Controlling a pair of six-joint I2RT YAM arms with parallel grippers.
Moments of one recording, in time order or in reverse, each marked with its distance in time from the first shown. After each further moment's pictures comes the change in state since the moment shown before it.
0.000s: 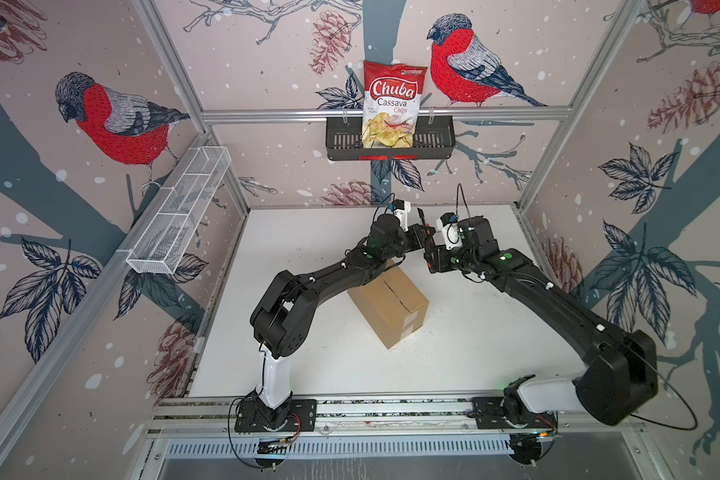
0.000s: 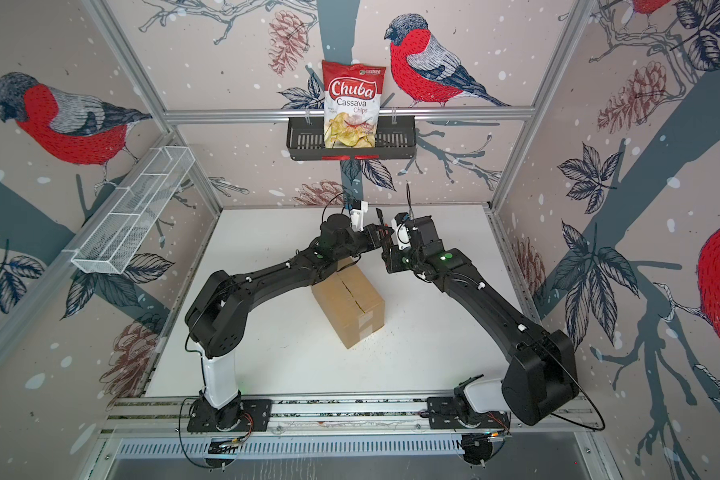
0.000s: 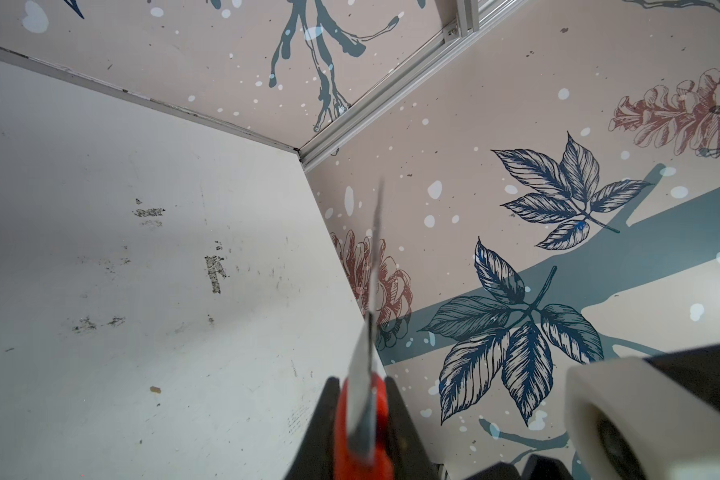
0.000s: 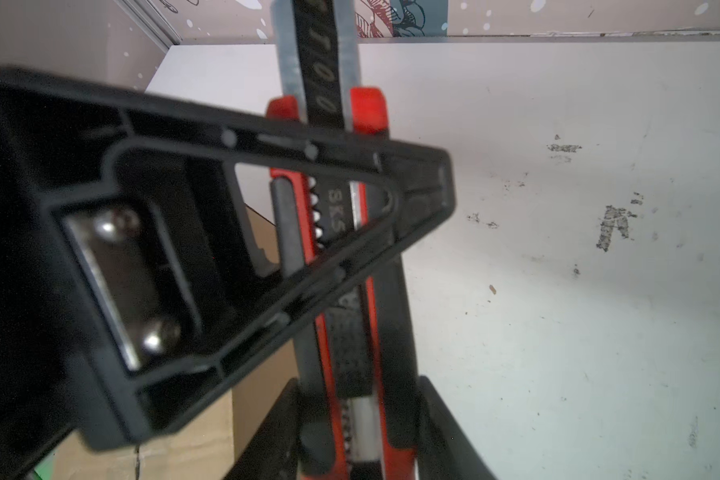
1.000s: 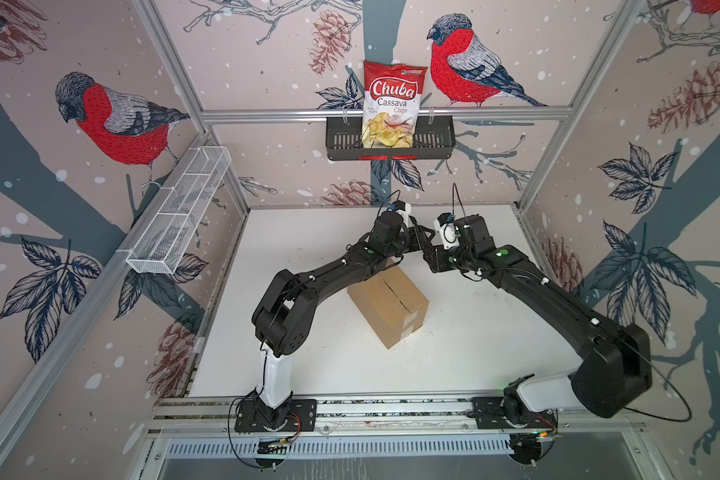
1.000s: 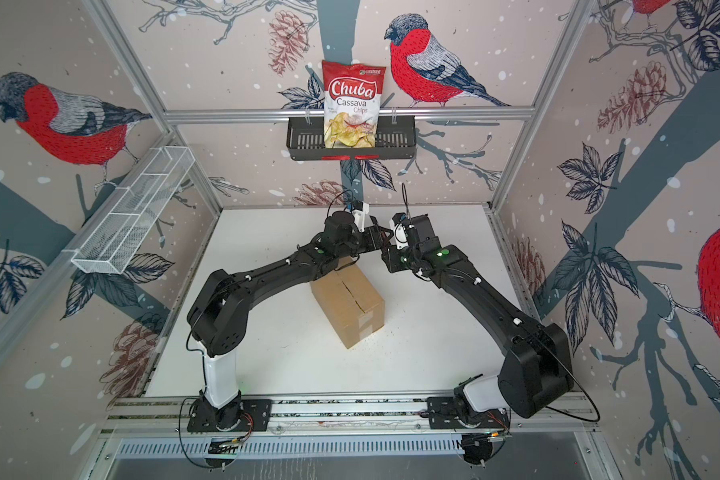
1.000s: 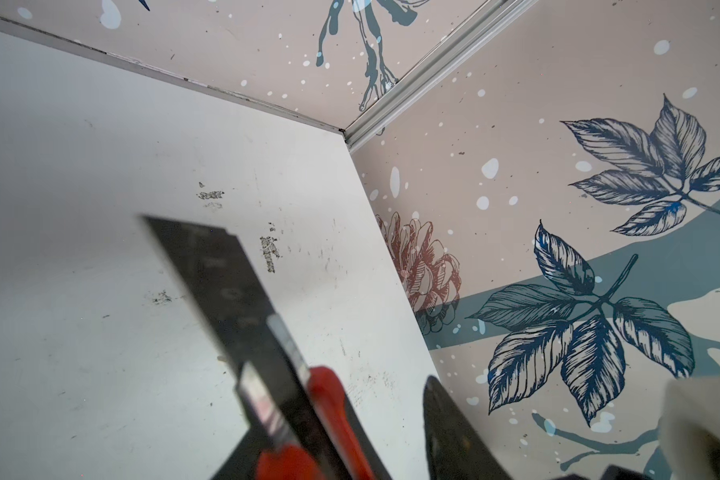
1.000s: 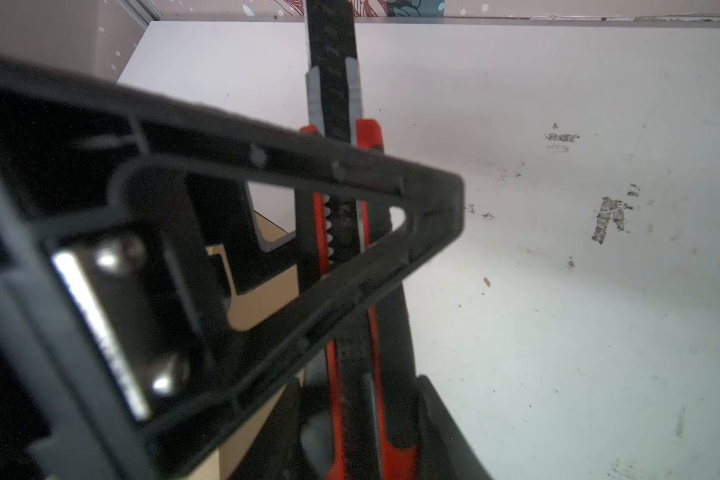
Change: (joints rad) left arm -0.002 0.016 0.071 -0.197 -0.022 0.079; right arm 0.016 0.043 0.039 -0.050 0.021 -0.037
